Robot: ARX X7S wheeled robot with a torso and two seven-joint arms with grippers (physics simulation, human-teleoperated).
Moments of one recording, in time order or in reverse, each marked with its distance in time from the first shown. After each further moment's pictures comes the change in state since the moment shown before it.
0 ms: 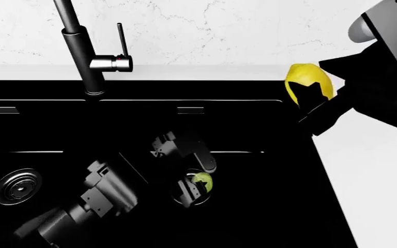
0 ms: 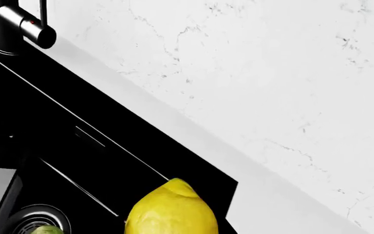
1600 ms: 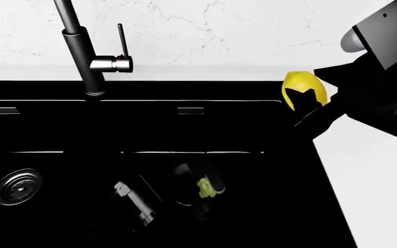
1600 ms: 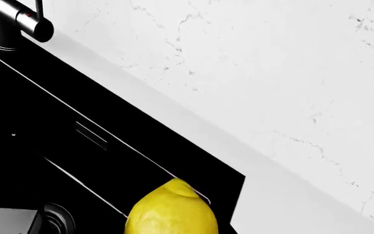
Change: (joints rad) left arm -0.038 0.236 0.481 -0.757 -0.396 0.637 -0.058; right arm -0.060 0.008 -0.029 0.014 -0.052 -0.071 -0.038
